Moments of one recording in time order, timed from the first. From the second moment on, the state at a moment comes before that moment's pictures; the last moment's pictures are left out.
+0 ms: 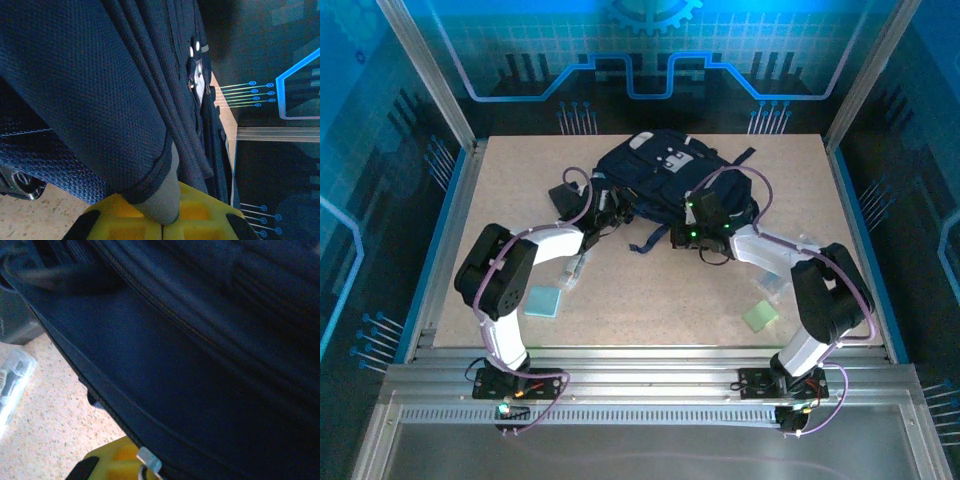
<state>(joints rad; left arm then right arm) -0.41 1.85 1.05 0.36 0.05 -1.23 0.49 1.63 1.00 -0.26 -0.15 0.47</state>
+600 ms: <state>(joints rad) -0.30 2.07 1.36 0.23 0.22 -1.10 0.43 1.61 1.01 -0.41 -0.35 0.47</state>
